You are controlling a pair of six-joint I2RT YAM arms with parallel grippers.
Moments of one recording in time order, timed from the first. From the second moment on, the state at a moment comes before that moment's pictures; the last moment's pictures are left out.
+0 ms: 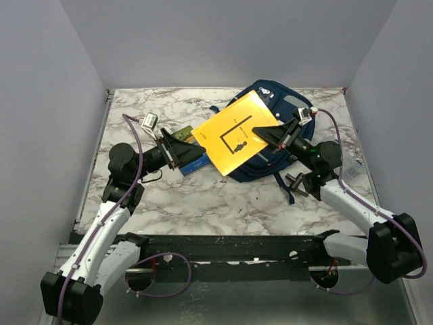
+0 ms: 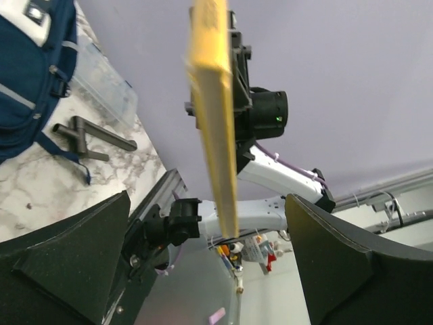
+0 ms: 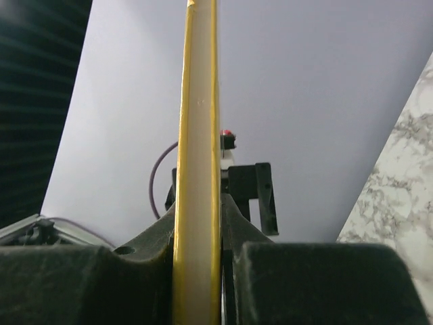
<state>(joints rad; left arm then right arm) -0.31 0.83 0.68 0.29 0.76 -1.22 0.37 1.17 0.62 0.97 -0.55 1.56</state>
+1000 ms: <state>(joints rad) -0.26 0.87 0.93 -0.21 0.23 -0.79 0.45 1.10 0.83 0.10 -0.20 0.81</state>
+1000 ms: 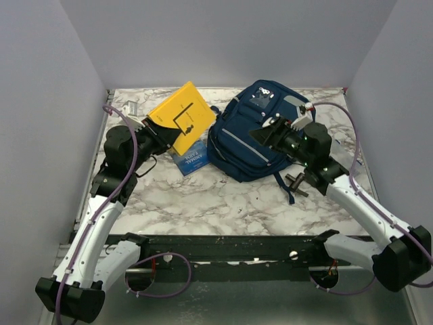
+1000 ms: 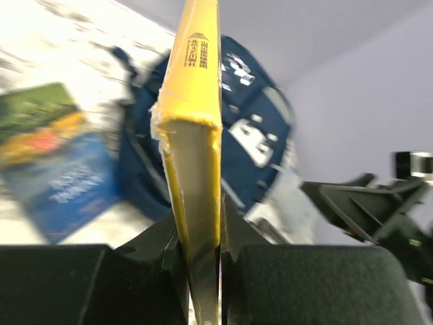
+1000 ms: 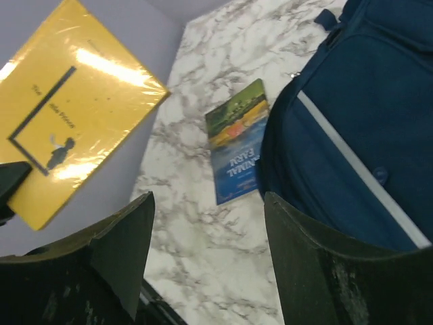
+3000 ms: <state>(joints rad) -0.30 0.84 0.87 -0.44 0.07 -0.68 0.79 1.64 1.46 -0.46 0.58 0.14</state>
